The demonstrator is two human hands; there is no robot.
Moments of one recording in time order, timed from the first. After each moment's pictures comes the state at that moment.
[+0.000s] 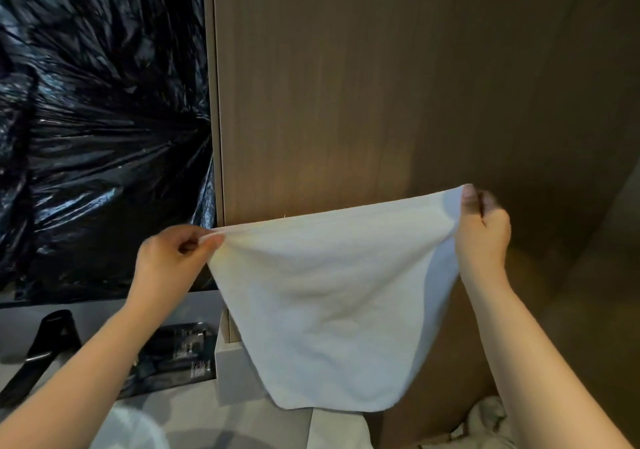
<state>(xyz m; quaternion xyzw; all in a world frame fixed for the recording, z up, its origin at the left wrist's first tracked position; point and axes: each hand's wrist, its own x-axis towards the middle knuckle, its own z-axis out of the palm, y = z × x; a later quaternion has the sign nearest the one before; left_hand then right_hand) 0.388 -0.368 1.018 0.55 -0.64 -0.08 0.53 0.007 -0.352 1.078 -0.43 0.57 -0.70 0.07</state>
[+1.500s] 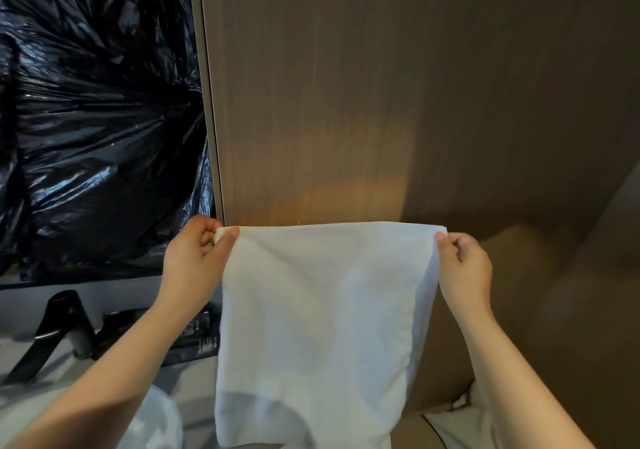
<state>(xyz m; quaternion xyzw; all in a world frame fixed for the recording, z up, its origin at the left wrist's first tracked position) 0.351 -0.354 1.003 0.59 -0.60 -0.14 0.52 0.007 -0.336 0.986 -0.46 0.66 -0.59 0.08</state>
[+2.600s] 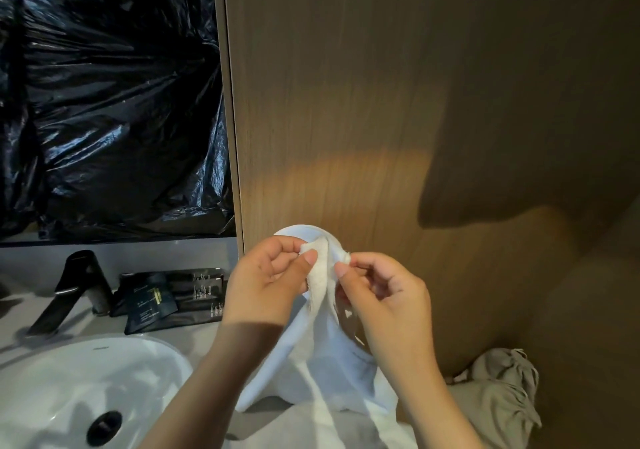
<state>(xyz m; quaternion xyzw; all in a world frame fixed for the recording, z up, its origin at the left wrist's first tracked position) 0.286 -0.263 0.999 0.43 -0.50 -0.47 0.59 0.144 -0.243 0.988 -0.58 0.45 -0.60 0.31</state>
